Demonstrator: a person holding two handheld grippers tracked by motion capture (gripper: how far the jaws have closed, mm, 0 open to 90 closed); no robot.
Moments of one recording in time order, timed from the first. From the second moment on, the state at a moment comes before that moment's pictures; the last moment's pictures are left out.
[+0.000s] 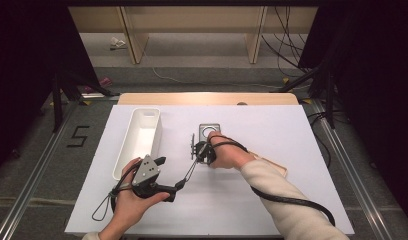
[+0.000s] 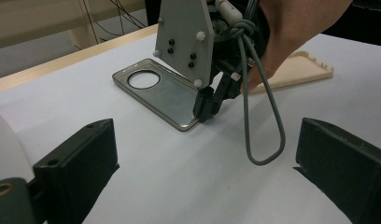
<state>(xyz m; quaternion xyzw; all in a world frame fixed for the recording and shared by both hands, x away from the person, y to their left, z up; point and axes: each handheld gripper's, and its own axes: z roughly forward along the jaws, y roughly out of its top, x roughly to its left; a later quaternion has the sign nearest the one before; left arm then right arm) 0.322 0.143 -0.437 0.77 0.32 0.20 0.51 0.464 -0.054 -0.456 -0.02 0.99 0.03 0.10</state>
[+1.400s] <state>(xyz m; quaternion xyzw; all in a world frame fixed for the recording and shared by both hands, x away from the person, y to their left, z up) 0.323 0.144 -0.437 0.77 0.32 0.20 0.51 0.453 -0.079 -0.438 0.02 0.99 0.13 0.11</state>
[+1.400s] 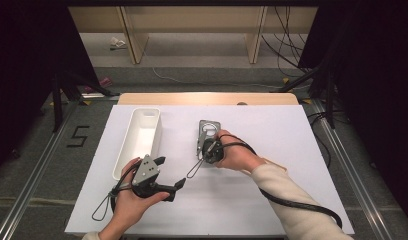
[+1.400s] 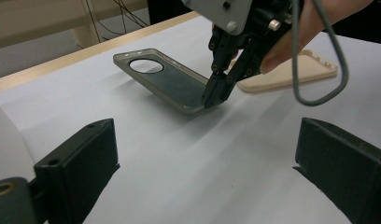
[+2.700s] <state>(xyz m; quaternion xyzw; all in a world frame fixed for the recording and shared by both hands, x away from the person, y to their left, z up) 0.341 0.136 -0.439 0.77 0.33 0.21 0.50 0.398 -0.155 -0.414 0.03 0.94 0.34 0.07</state>
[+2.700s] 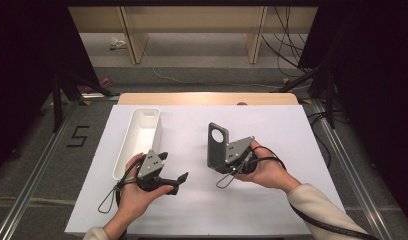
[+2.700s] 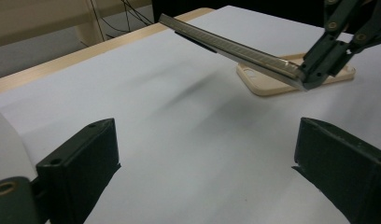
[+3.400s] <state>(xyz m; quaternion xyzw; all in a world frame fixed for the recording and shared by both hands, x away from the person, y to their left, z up) 0.360 0.127 -0.430 0.77 0.34 0.20 0.50 0.363 -0.168 -0.420 0.02 0.93 0.36 0.08</state>
